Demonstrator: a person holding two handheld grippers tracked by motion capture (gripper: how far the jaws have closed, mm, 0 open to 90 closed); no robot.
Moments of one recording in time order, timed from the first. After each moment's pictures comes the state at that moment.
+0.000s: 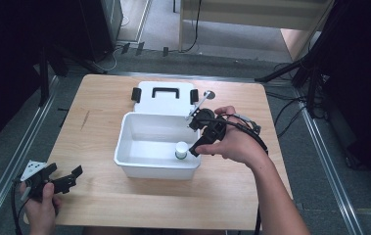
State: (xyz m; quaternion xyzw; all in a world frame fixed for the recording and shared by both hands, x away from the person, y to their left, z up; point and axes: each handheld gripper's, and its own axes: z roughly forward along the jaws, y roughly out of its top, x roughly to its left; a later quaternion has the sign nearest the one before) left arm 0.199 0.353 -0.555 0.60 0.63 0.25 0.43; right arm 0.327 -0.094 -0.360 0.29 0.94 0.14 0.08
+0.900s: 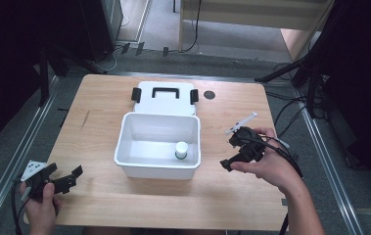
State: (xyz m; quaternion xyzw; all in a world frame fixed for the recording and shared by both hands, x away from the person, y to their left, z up) left arm 0.198 0.352 -0.554 0.60 0.63 0.25 0.42; right arm 0.302 -0.189 -0.396 0.38 0.91 0.16 0.09
